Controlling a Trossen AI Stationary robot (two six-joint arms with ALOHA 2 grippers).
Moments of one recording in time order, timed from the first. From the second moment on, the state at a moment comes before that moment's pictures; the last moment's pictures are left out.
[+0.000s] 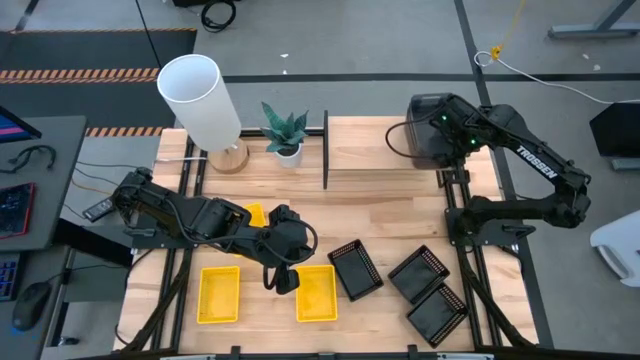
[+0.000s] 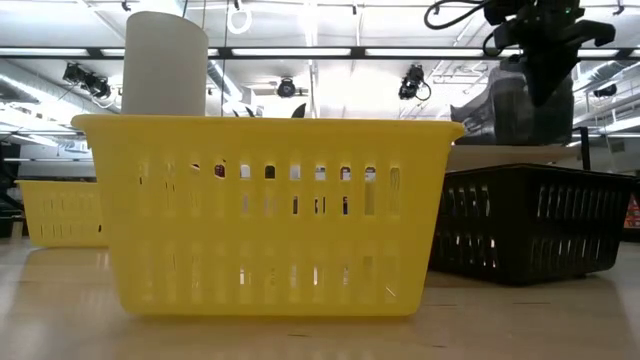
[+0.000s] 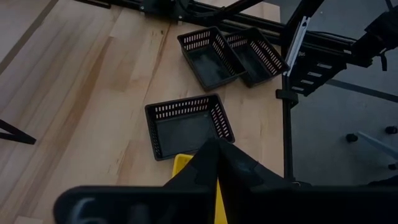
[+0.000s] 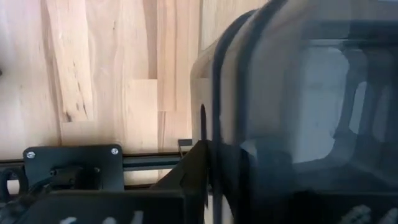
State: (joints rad) left arm -0.44 1.64 1.83 -0.92 -0.34 -0.54; right arm -0.77 1.05 1.24 -1.48 0.03 -0.79
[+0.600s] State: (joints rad) left arm -0.44 1.64 1.83 -0.92 -0.34 -0.54; right arm -0.77 1.04 1.24 -1.46 0.11 -0.66
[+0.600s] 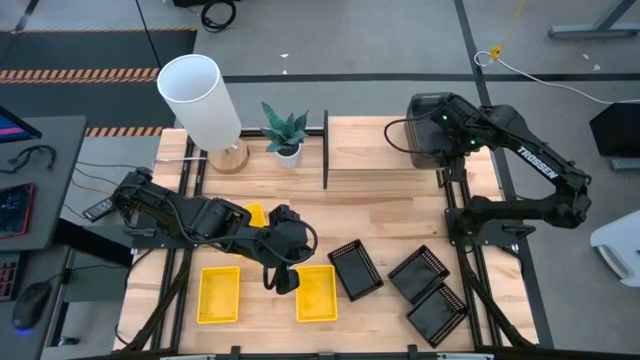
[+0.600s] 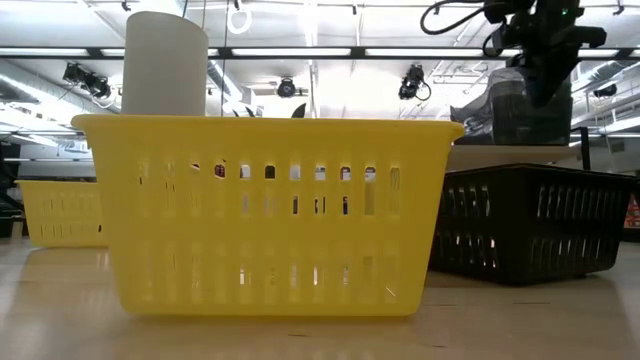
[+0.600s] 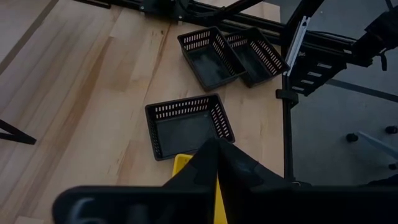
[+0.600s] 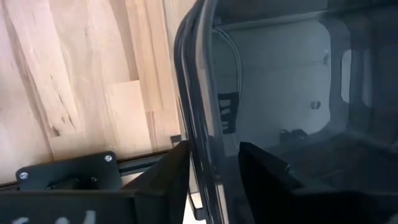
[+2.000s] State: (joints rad) left arm -0.39 1.64 1.83 -0.92 -0.42 -0.51; right arm -0.54 0.87 1.46 -1.26 0.12 -0.32
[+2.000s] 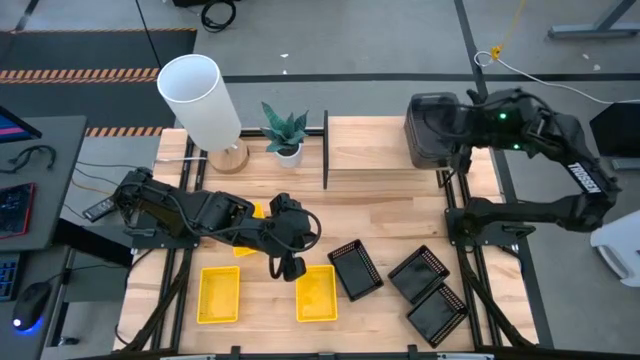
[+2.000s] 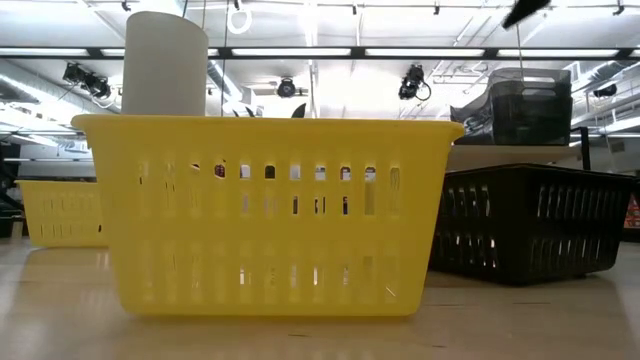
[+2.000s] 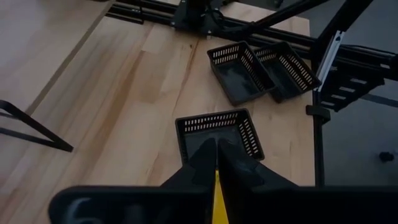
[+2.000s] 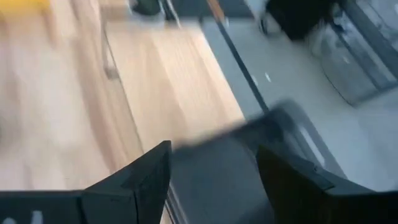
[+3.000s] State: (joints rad) left arm -0.39 1.66 1.83 -0.94 -0.42 -0.51; right arm 0.06 1.19 1.40 -1.13 -0.07 0.14
